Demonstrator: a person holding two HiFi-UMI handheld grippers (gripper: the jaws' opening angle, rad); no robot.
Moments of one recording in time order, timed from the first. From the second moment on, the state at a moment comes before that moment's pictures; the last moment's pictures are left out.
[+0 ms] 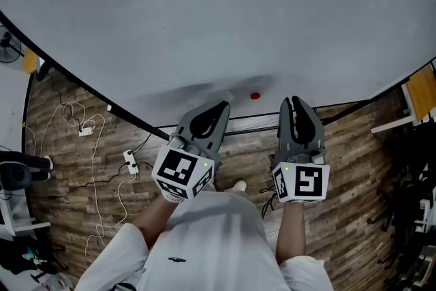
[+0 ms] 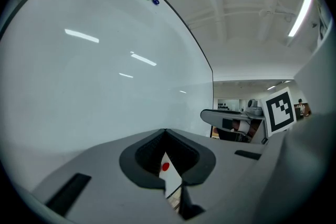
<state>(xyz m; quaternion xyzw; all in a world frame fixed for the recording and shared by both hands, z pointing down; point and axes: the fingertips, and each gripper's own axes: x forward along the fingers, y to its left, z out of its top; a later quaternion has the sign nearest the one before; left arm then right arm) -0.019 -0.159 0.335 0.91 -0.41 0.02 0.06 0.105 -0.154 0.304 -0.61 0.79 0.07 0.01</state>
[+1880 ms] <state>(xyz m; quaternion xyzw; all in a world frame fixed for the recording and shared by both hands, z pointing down) -0.013 -0.155 0.319 0.91 -0.41 0.01 0.05 0.115 -0.143 0.299 -0.62 0.78 0.06 0.02</state>
